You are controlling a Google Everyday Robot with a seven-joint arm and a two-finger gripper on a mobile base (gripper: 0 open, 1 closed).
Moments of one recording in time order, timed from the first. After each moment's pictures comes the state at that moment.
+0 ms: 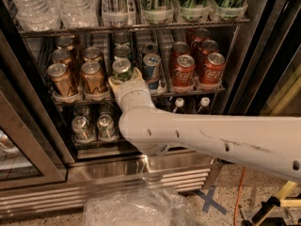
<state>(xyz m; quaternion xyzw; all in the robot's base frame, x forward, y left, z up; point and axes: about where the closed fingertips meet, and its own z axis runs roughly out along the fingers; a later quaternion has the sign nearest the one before) 0.655 0.071 0.840 -0.17 0.73 0.02 0.67</state>
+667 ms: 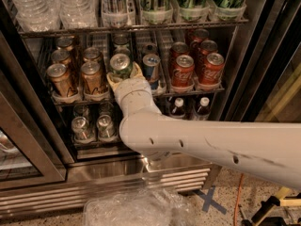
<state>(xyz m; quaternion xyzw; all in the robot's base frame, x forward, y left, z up) 0.638 0.067 0.870 -0.18 0.70 0.01 0.69</state>
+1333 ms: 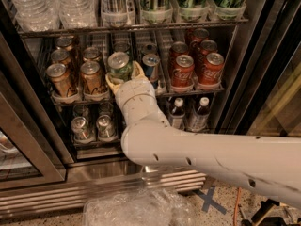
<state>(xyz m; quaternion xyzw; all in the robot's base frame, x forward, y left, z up) 0.607 0.060 0.894 -0.19 0.67 0.00 0.71</state>
